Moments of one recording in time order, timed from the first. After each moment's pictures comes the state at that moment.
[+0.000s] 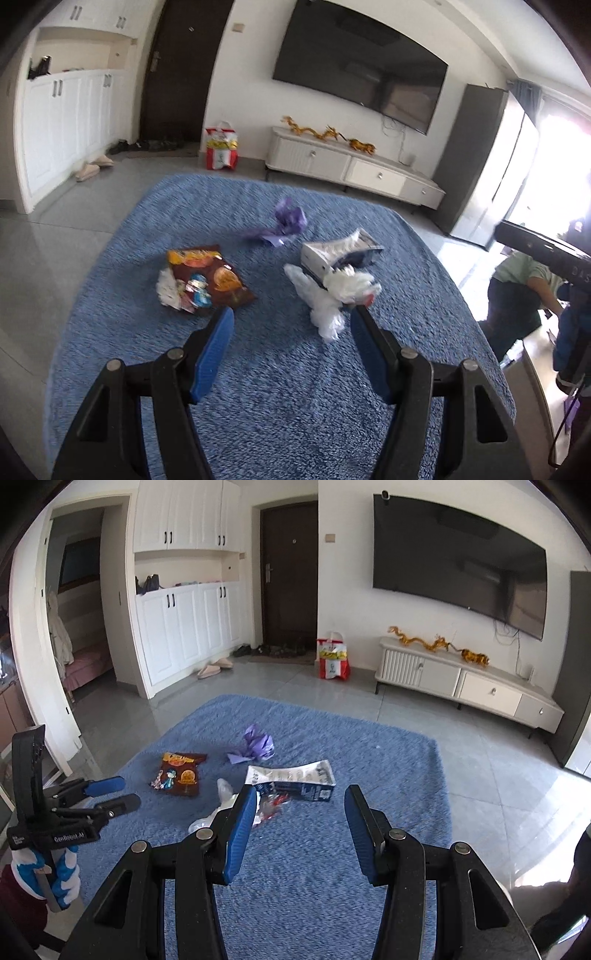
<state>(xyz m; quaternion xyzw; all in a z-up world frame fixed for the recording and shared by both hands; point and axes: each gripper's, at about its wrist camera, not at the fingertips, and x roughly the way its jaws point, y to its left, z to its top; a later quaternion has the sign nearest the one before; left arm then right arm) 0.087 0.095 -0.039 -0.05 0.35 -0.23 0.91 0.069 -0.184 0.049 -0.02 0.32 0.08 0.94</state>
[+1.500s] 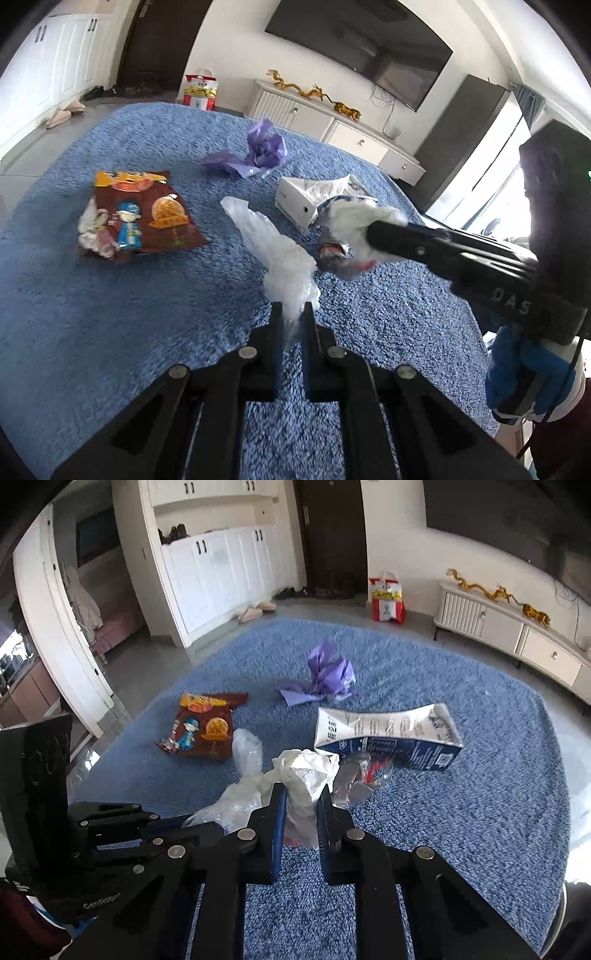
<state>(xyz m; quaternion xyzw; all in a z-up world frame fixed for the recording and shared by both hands) 0.118 0.067 -0.099 -0.10 0.42 -0.27 0.86 0.140 -0.116 -0.038 -0.01 0.41 0.17 0.90</state>
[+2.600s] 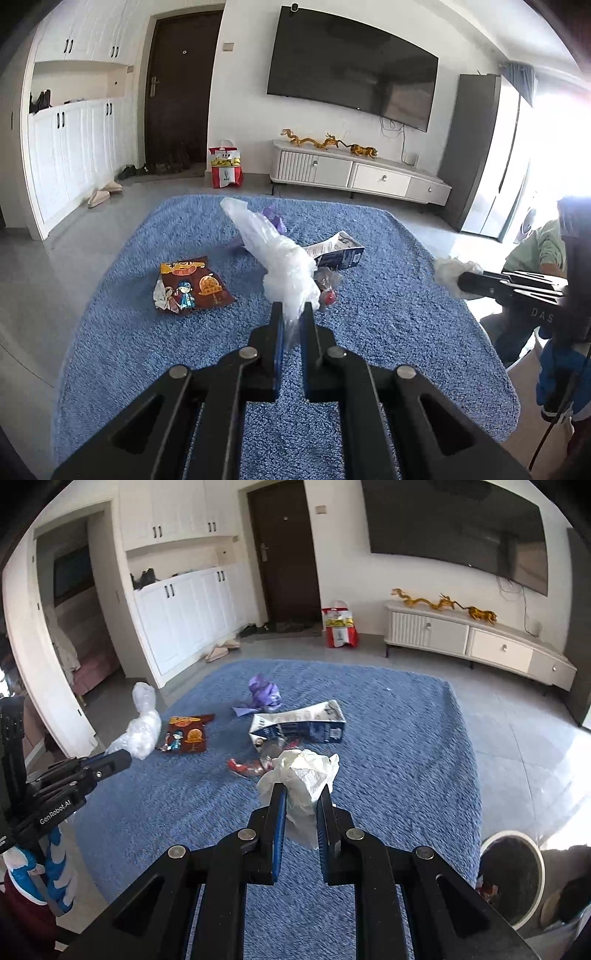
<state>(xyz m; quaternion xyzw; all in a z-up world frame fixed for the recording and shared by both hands) 0.039 0.053 -0.015 0.00 0.31 -0.19 0.93 0.044 -0.212 0.003 0.04 0.37 0.10 0.92</state>
